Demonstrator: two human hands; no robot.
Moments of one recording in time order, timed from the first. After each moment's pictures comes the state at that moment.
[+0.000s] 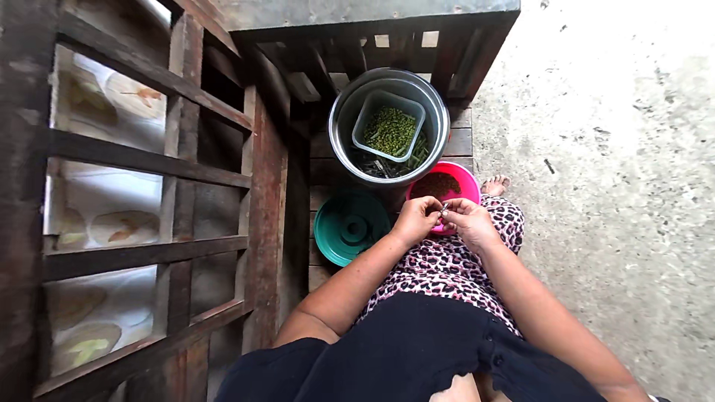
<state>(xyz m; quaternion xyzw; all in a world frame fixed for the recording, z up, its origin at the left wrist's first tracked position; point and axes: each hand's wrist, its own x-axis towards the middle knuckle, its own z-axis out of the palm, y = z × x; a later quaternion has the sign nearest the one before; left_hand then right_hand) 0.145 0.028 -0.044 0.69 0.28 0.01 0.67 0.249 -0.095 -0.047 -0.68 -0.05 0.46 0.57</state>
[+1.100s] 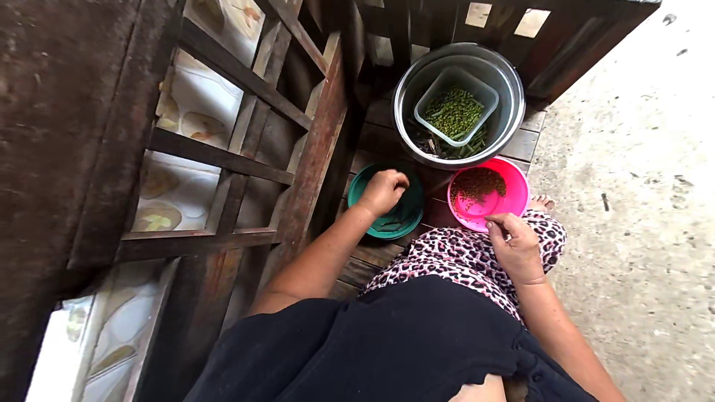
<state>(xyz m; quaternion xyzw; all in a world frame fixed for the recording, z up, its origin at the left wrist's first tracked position) 0.039 0.107 -0.033 0.84 0.34 0.00 0.42 0.242 -0.137 -0.055 -0.74 -0.52 0.14 0.40</state>
